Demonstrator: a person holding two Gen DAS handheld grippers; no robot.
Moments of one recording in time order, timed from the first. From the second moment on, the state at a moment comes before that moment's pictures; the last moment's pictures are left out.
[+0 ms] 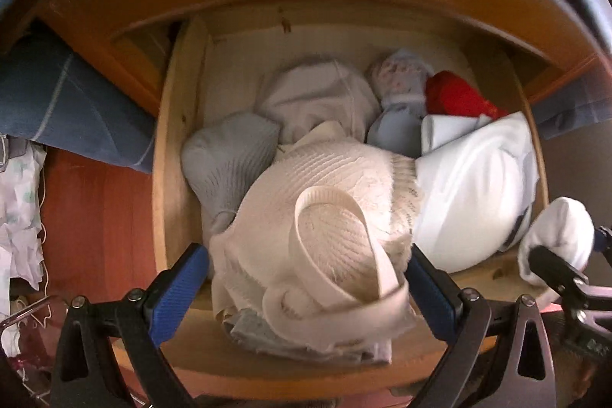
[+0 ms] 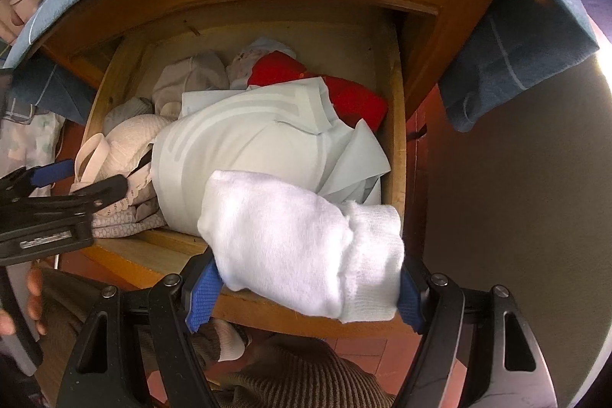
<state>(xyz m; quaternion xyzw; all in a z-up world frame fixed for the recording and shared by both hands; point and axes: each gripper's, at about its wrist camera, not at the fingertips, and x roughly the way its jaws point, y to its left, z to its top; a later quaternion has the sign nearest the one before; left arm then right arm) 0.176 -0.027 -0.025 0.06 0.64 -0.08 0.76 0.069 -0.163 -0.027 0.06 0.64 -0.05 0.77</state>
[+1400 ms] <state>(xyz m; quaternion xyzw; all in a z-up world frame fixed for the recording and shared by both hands) 0.150 0.010 0.019 -0.02 0.60 -0.14 0.79 0.071 -0.163 -0.028 0.06 0.64 -0.04 0.77</state>
